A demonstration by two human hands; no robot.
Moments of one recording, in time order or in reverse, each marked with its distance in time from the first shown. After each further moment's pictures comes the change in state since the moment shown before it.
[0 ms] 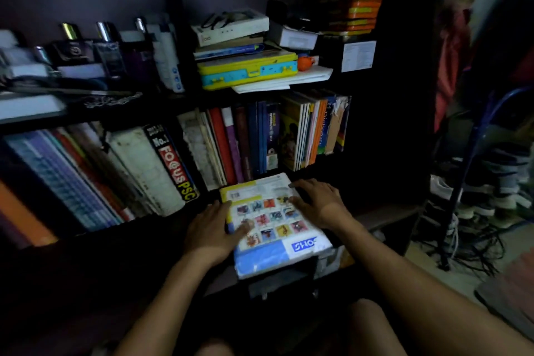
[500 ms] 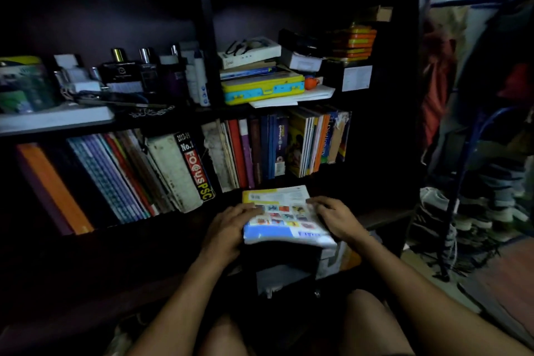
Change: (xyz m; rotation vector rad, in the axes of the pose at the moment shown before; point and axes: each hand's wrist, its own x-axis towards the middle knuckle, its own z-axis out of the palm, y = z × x) left_hand -0.022 -0.011 0.011 -0.283 0.347 0.470; right_hand -0.056 -0.010 -0.019 0.501 0.033 0.135
